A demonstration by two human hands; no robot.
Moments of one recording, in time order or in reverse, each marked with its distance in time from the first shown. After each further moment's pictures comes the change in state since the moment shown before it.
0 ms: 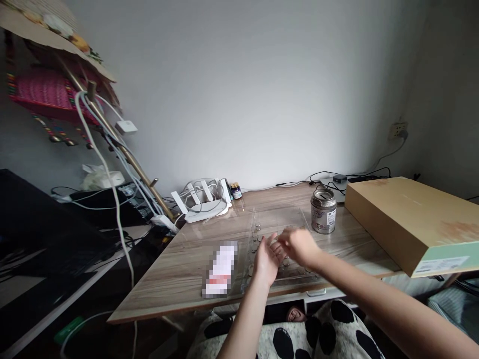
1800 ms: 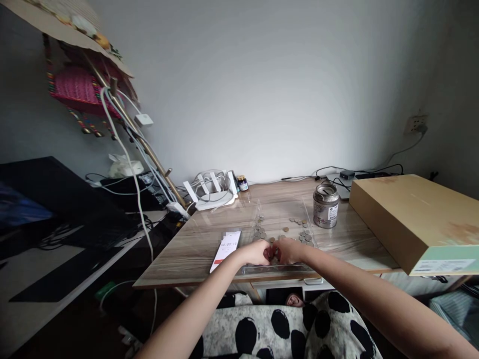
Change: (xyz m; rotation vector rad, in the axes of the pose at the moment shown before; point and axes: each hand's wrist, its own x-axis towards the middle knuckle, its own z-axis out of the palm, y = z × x) left_hand -0.011 0.057 -0.015 2.014 -0.444 -0.089; right_hand 0.003 -0.015 0.044 0.329 -0.700 -0.016
